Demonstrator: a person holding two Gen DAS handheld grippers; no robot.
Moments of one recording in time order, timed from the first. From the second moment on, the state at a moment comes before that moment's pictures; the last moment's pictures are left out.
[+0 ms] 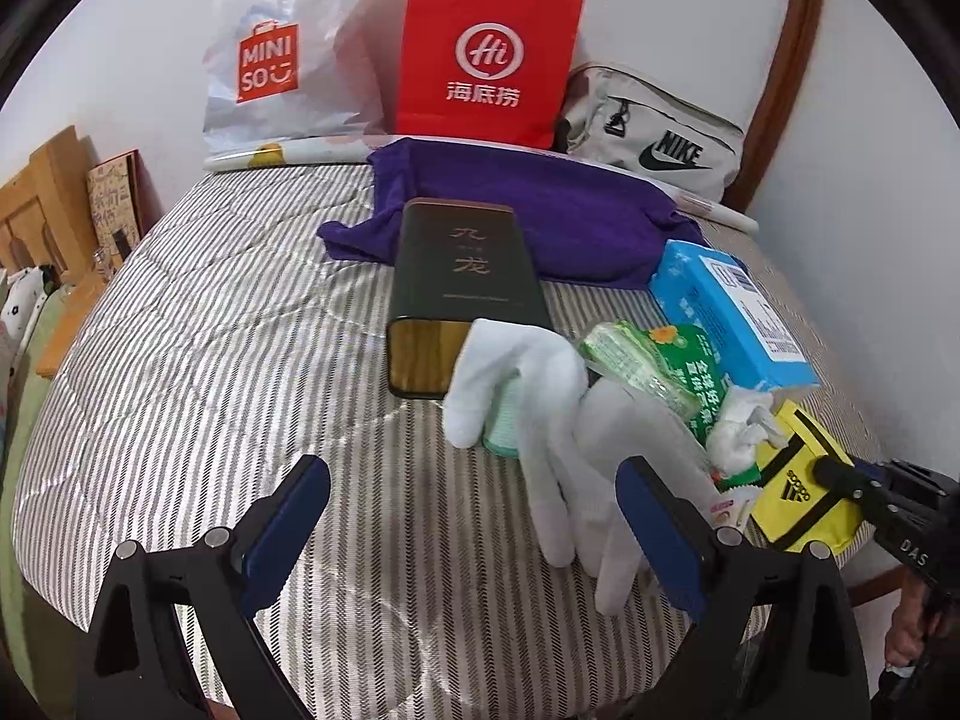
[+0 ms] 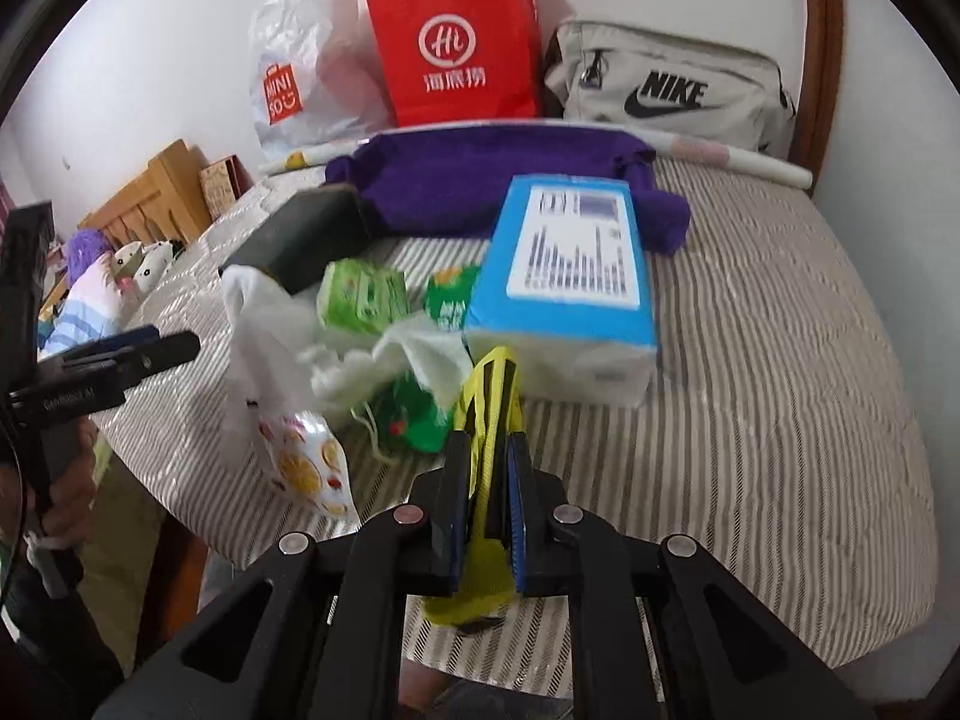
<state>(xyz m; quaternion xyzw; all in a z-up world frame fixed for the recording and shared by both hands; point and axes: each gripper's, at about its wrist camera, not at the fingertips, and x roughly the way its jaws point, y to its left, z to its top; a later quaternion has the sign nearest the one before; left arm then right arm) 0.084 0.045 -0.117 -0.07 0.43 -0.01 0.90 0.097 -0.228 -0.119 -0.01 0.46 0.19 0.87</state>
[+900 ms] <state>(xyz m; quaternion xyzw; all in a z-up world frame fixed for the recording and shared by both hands) 0.102 -0.032 -0.092 -0.01 0.40 -0.14 0.91 0.104 -0.260 -0.134 0.02 0.46 0.18 0.87</state>
